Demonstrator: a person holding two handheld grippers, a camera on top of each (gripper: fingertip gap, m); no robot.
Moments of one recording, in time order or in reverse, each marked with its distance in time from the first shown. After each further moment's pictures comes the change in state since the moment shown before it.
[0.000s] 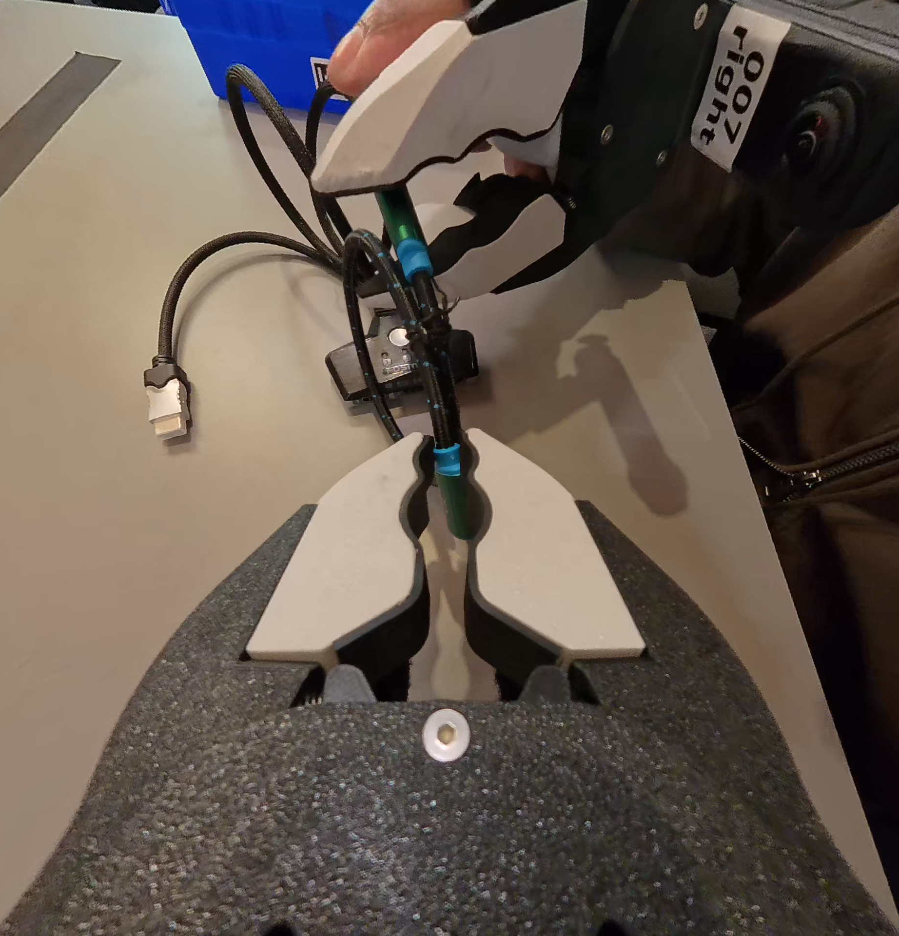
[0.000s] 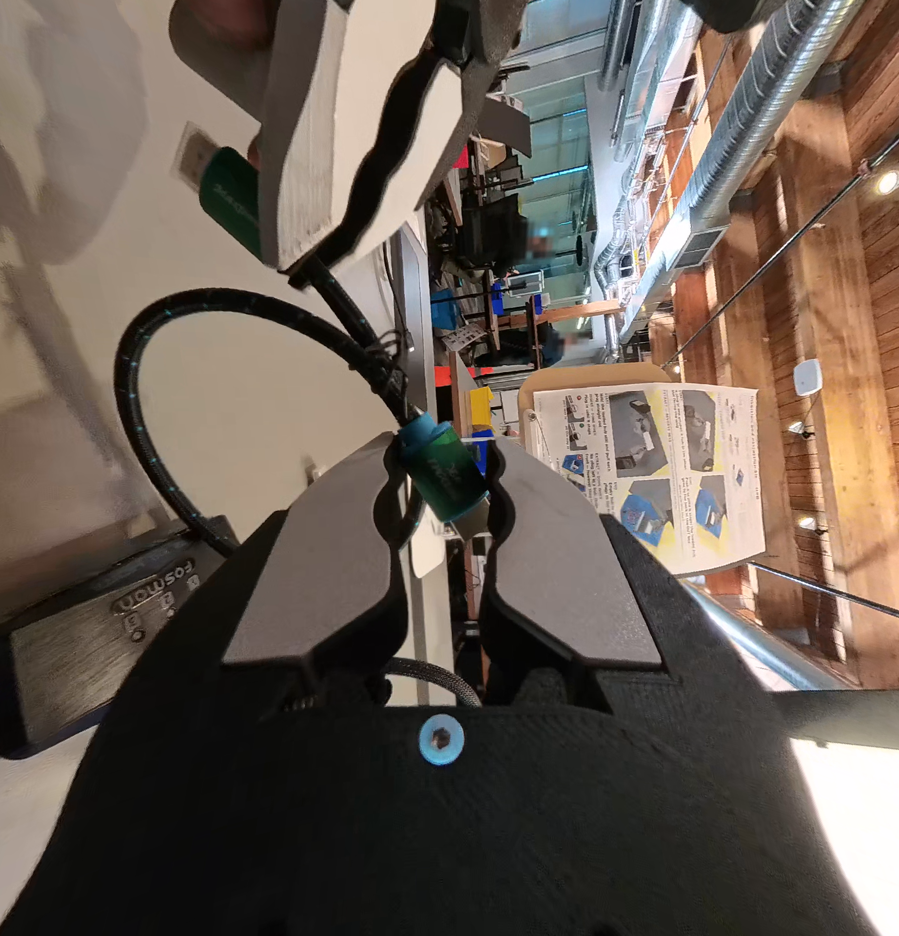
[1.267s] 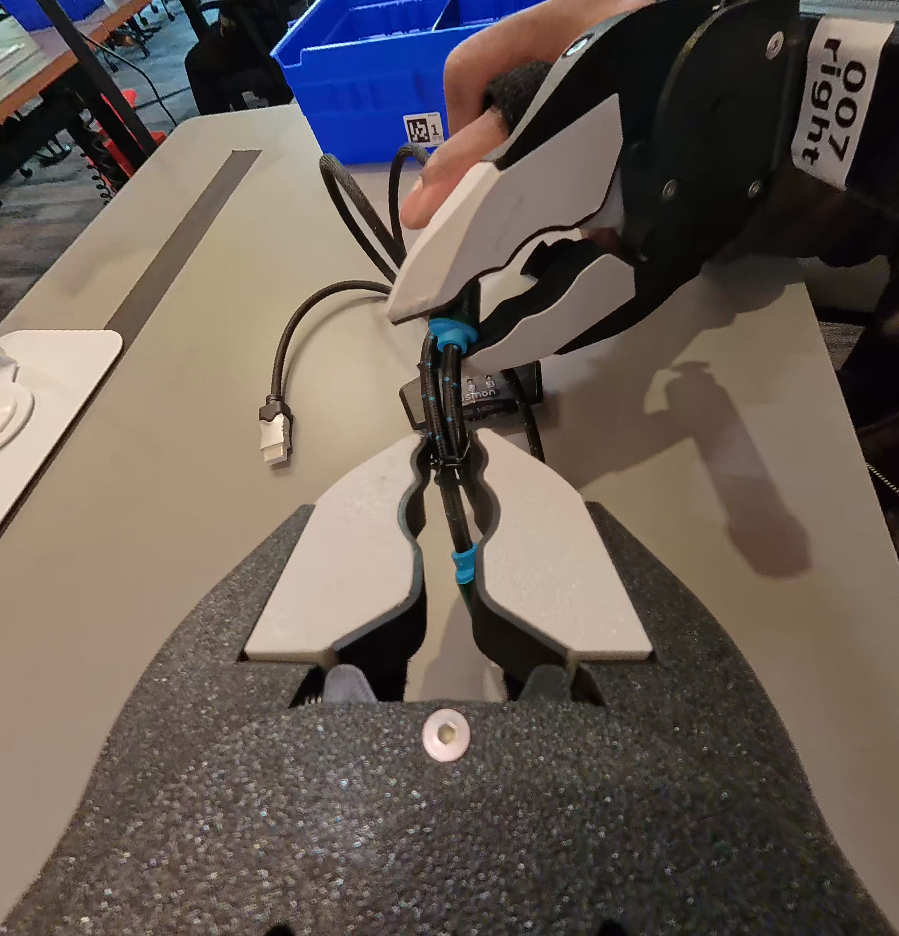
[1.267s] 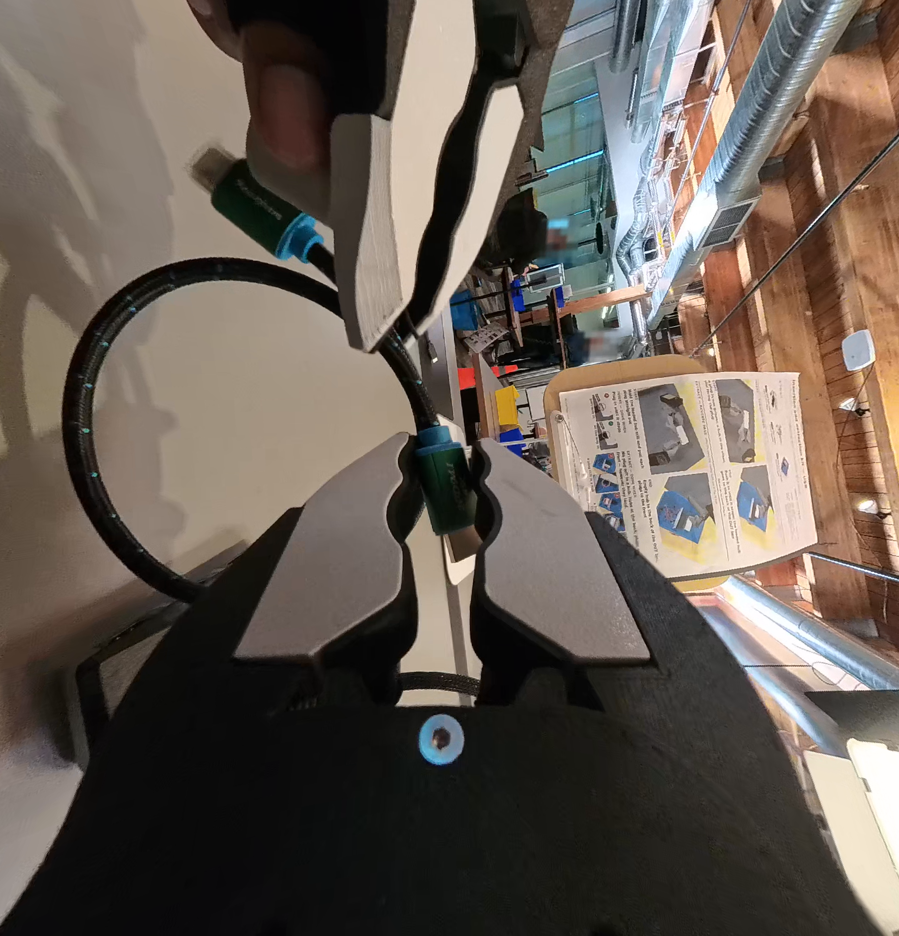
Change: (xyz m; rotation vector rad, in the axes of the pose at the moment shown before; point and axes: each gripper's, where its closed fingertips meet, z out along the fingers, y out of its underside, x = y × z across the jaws) left arm -0.012 -0.018 -0.002 0.020 -0.228 0.130; right arm -0.011 -0.011 0.000 0.001 -0.031 0.088
